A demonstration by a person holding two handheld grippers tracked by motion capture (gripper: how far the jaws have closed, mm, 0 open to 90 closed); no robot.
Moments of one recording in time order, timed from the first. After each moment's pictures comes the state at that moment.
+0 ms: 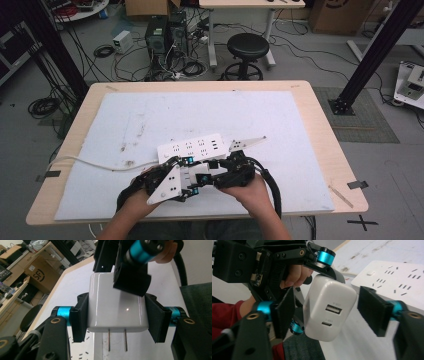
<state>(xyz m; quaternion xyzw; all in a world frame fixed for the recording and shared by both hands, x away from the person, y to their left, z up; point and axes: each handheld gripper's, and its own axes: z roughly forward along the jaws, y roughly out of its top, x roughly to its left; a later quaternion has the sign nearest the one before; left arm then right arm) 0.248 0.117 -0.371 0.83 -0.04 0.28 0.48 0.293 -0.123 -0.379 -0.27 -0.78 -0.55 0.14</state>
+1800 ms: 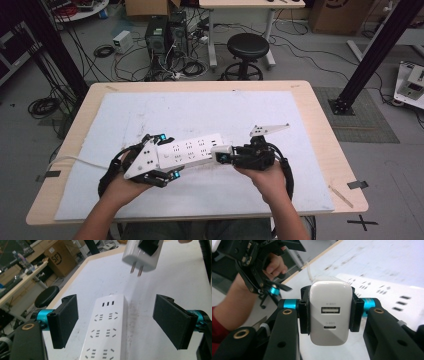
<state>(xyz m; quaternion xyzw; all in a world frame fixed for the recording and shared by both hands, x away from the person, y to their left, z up) 0.277 0.171 -0.339 0.83 0.08 0.29 0.47 0.314 -0.170 -0.354 -0.31 -0.78 -0.54 0.07</state>
